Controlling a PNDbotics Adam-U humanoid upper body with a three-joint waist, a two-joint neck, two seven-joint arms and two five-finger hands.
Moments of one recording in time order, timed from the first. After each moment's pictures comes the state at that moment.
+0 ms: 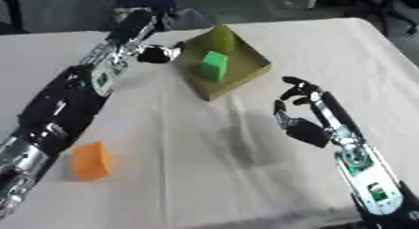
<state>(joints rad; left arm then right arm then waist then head) -0.96 0.44 -0.23 -0.98 -0.78 -0.25 -0.02 -0.54 -0.27 0.32 -1.30 0.35 -0.17 0.06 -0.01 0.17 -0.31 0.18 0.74</state>
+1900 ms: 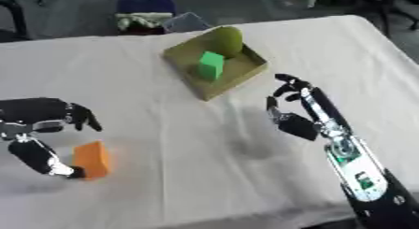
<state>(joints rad) -0.29 0.96 -0.45 -1.78 -0.57 -0.07 -0.56 -0.51 -0.31 0.30 -1.30 0.35 -0.17 0.04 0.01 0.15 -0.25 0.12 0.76</state>
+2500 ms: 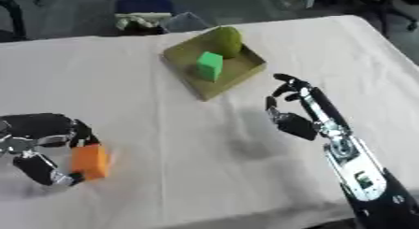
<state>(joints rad) -0.27 0.94 -0.46 -1.76 -0.60 -0.08 -0.56 -0.51 -0.31 0.30 -1.30 0.35 -0.17 0.04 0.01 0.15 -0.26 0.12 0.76</state>
